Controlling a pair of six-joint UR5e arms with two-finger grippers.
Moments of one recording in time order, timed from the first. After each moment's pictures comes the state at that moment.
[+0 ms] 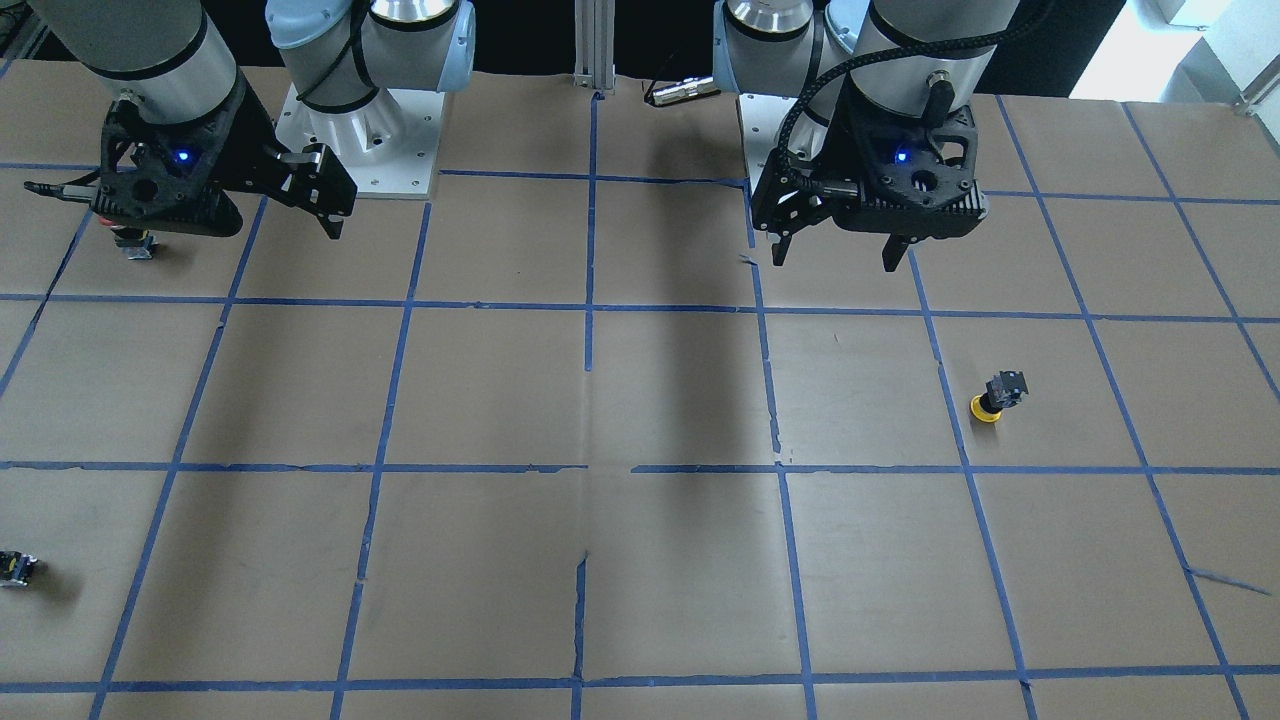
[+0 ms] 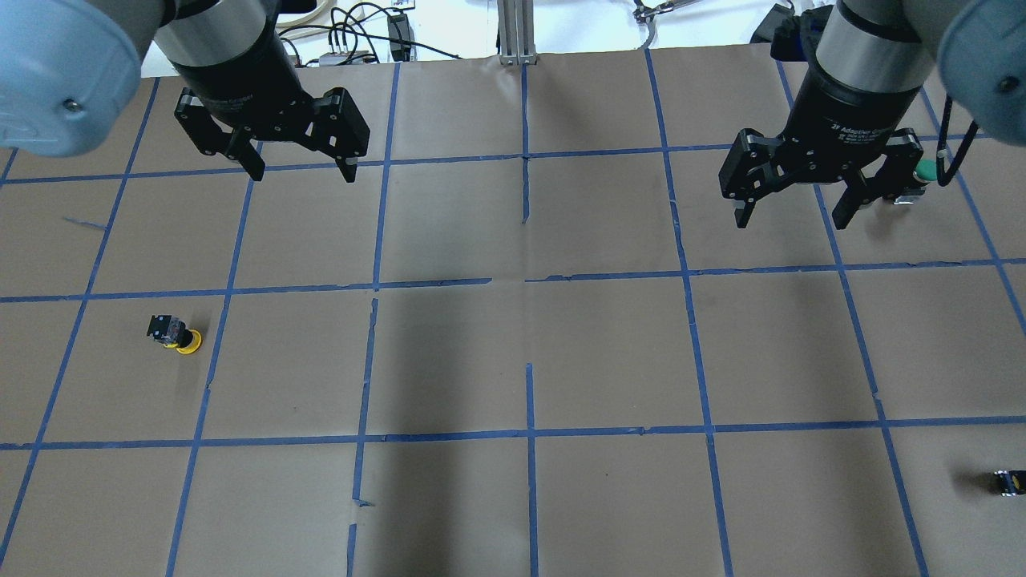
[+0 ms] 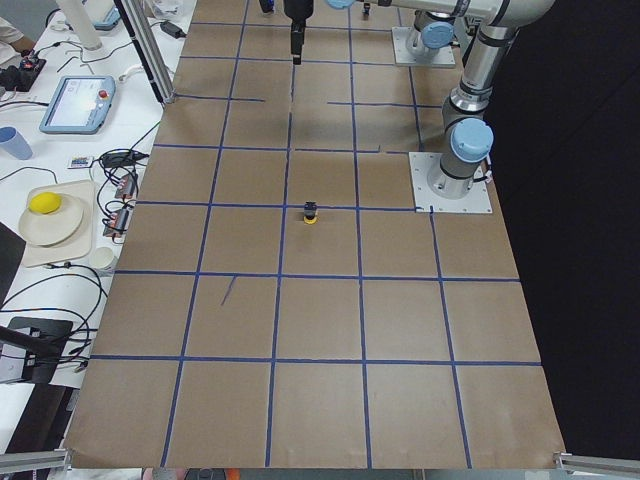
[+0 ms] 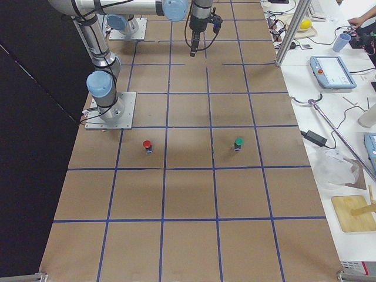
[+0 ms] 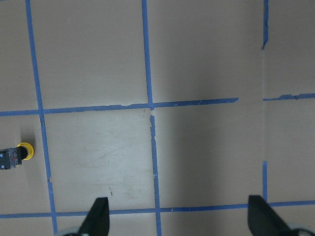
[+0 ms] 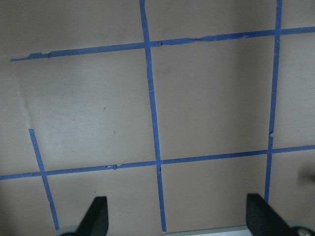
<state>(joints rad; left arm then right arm) -1.66 -1.63 -1.46 -1.60 1.59 -0.02 1.53 -1.58 1.57 -1.42 -1.59 0.05</state>
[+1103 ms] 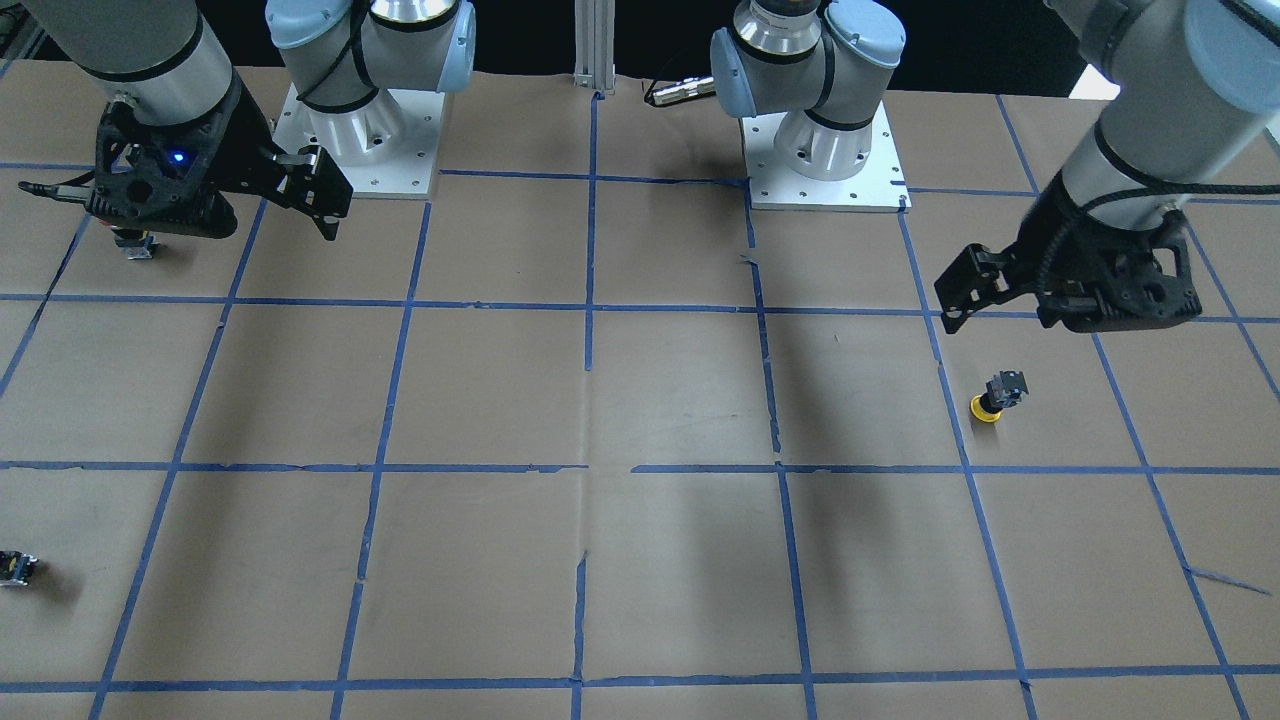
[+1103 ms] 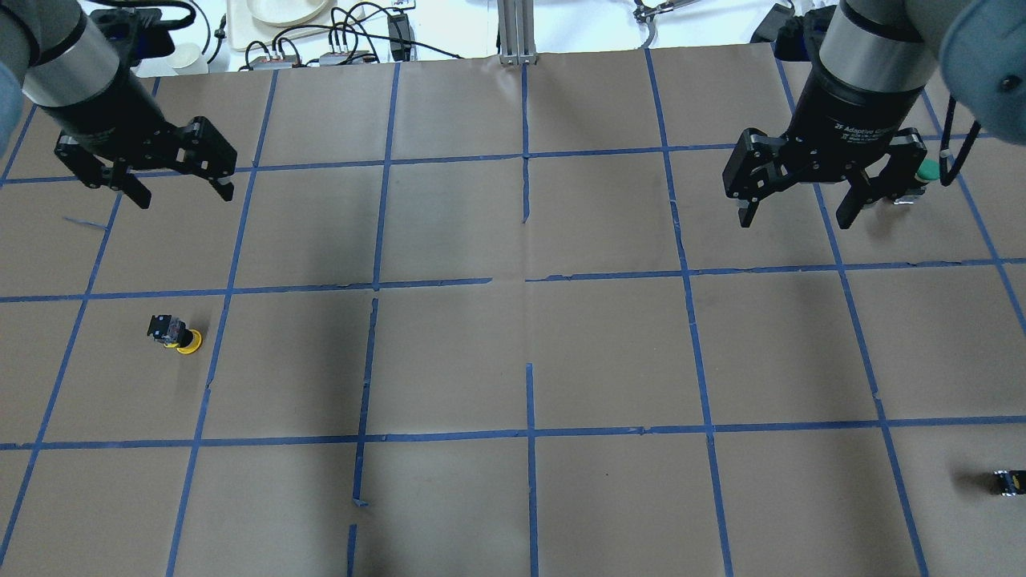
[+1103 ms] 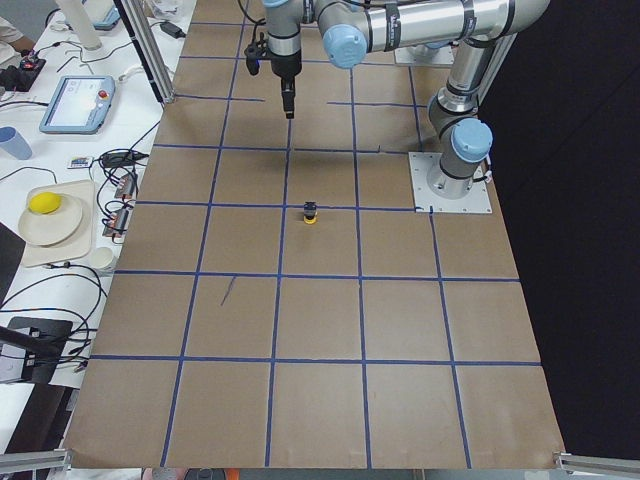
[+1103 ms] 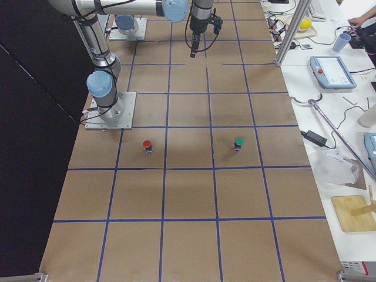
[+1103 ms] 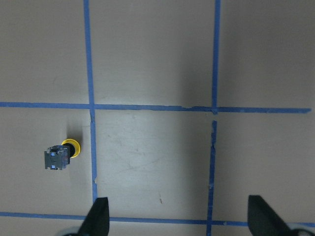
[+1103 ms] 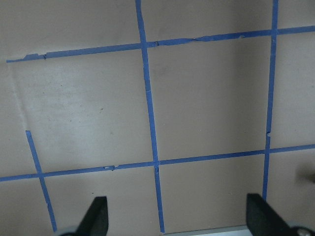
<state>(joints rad) -1.29 -1.63 -1.63 -1.48 1.60 0.20 1.53 -1.58 1.58 -1.42 -1.59 0.05</state>
